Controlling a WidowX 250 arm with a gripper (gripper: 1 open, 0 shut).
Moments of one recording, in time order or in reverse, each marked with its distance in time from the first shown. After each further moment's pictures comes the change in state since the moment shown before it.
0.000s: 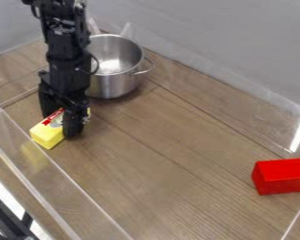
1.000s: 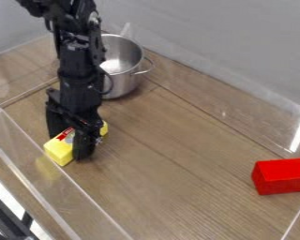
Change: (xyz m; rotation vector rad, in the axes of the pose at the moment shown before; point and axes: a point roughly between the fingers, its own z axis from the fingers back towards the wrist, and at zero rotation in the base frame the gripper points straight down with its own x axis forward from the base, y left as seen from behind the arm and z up) arm -0.014 -0.042 -0.001 -0.028 0.039 0.027
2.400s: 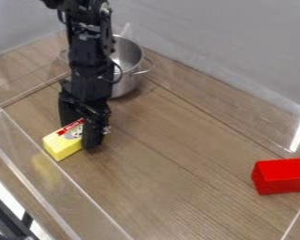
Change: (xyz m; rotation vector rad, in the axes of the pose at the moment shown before) arm 0.018 0.003 0.007 -0.020 0.018 -0.074
